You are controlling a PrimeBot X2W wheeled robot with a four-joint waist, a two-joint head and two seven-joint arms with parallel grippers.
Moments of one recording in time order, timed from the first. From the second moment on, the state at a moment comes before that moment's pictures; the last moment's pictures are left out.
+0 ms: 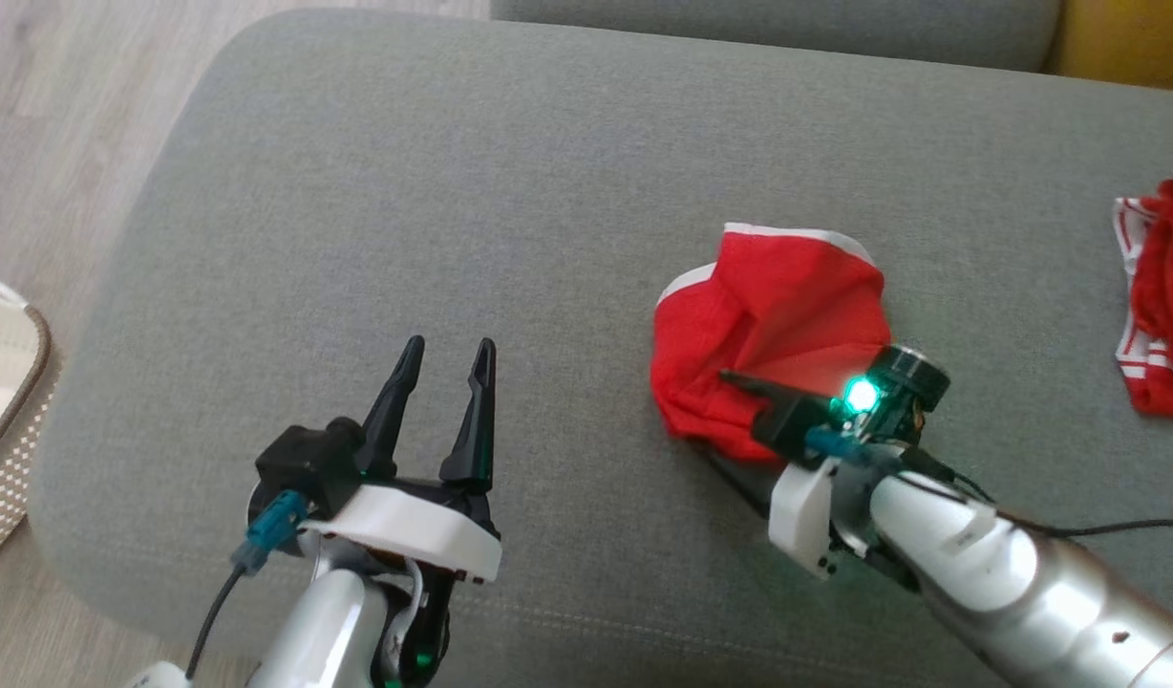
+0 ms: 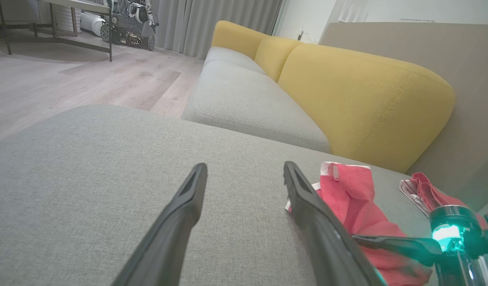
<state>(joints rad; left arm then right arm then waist) -0.14 0.05 -0.39 0.16 -0.39 0.05 -0.25 -0.62 -0.33 1.06 0.66 0.25 0.12 -0.09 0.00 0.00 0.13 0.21</state>
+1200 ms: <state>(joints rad) -0.08 0.05 -0.38 0.14 -0.38 0.03 -0.25 -0.05 -0.10 0.06 0.31 0.05 0.12 -0.18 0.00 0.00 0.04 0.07</state>
